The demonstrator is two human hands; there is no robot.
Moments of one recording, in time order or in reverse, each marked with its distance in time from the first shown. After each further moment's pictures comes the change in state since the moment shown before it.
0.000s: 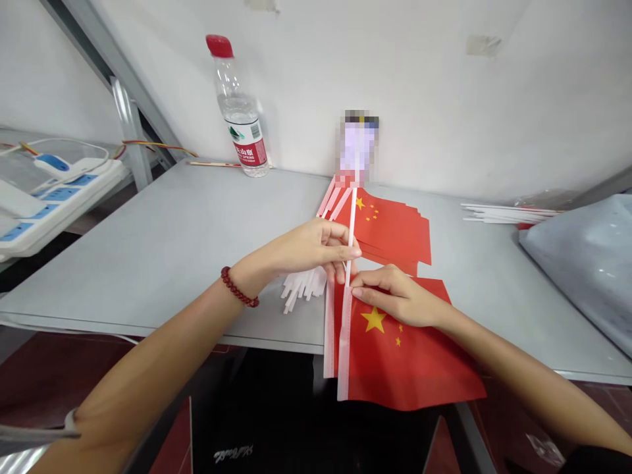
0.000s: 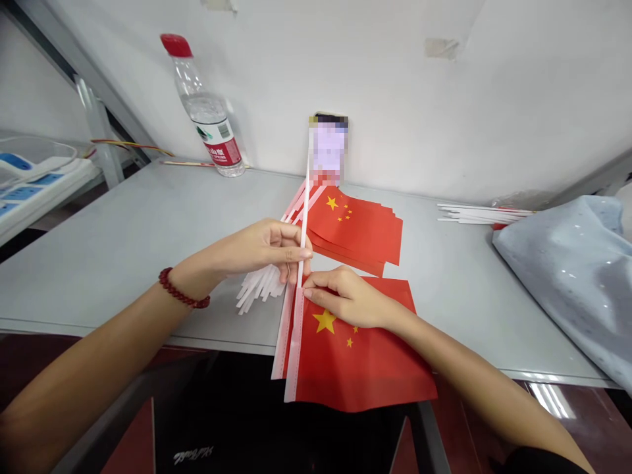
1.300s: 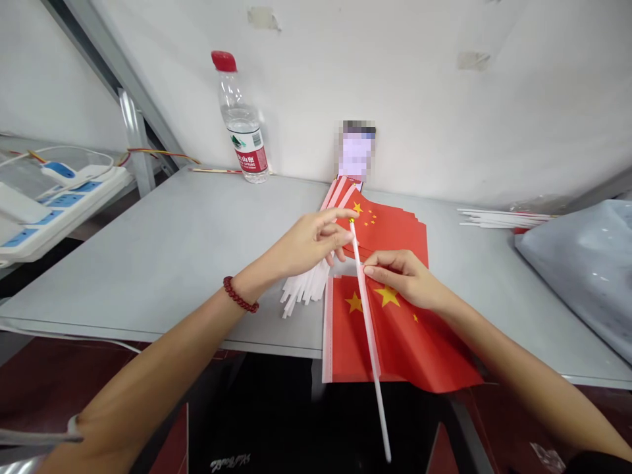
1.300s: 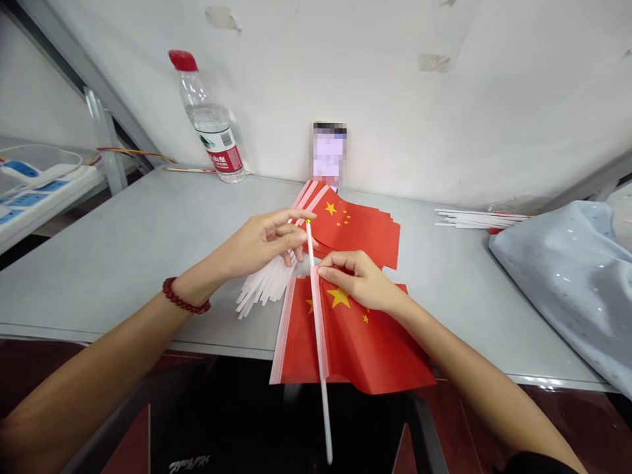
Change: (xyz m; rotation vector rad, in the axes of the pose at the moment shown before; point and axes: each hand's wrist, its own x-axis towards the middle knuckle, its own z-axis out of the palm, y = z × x) left_hand 0.005 -0.007 0.001 0.179 0.316 0.168; right_hand 0.002 0.002 -0.019 0.089 0.242 0.113
